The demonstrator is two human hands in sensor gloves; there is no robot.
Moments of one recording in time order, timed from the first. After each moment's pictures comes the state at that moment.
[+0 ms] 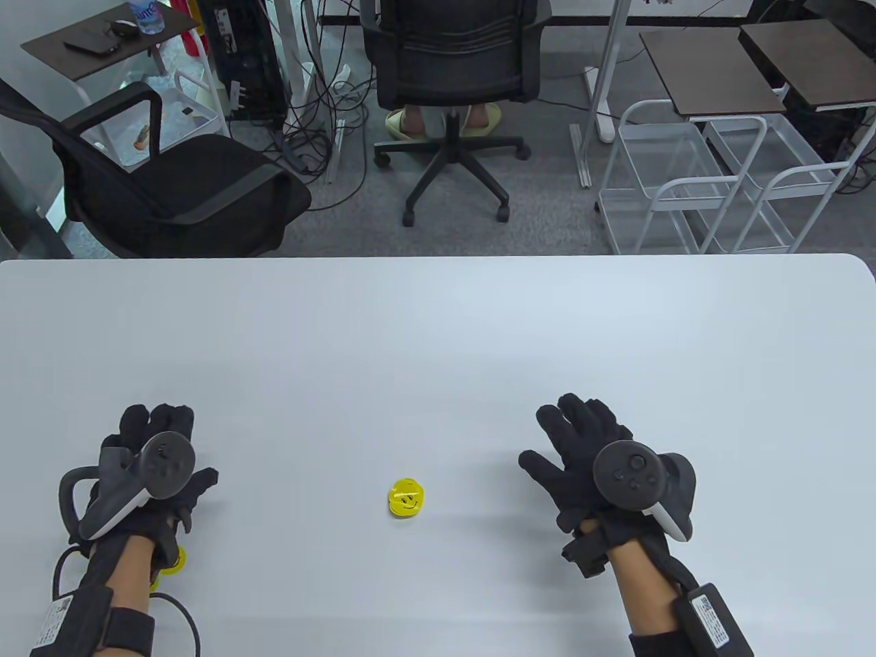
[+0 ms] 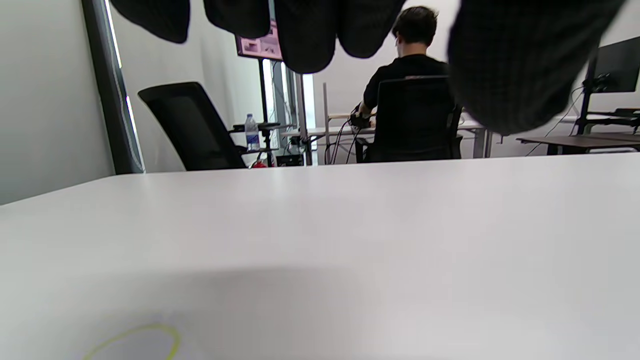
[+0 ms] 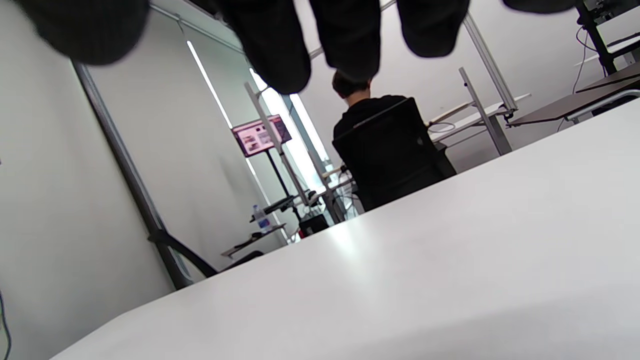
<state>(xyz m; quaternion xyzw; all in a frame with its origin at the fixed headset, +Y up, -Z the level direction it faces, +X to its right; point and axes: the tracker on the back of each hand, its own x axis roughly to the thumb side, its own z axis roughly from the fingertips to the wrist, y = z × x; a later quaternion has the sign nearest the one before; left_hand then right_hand) -0.370 -0.670 -0.296 -0.03 0.04 -0.03 1.00 0.175 -0.655 -0.290 0.11 -0.09 0.95 0.29</state>
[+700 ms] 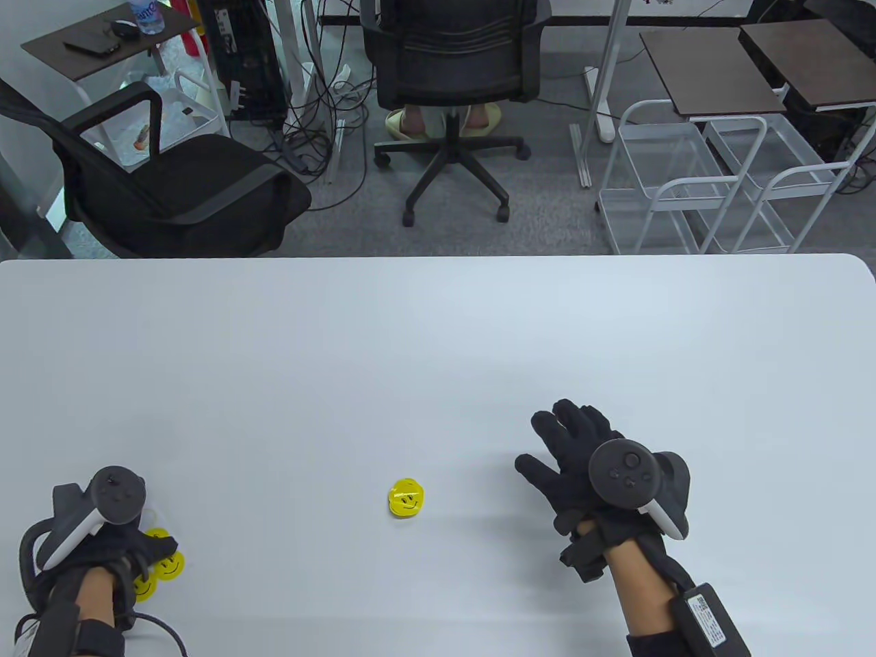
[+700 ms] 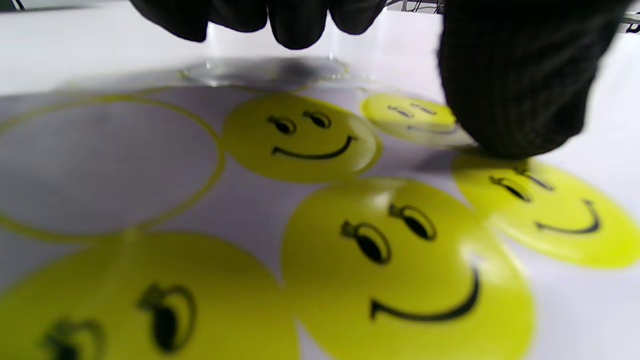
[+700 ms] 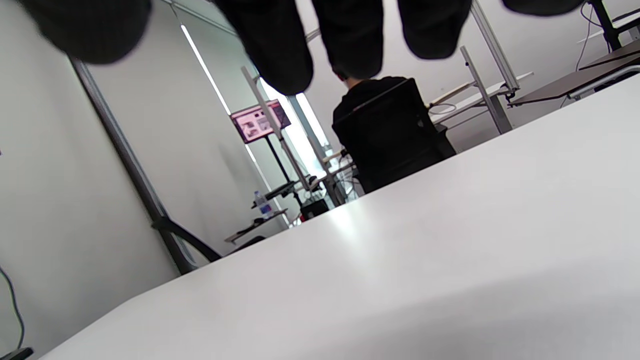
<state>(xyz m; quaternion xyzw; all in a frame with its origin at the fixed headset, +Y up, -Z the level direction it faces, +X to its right) -0.432 -0.746 -0.272 -0.20 0.13 0.05 0.97 0.173 -0.658 -0.289 0.12 -0.07 0.95 0.29</state>
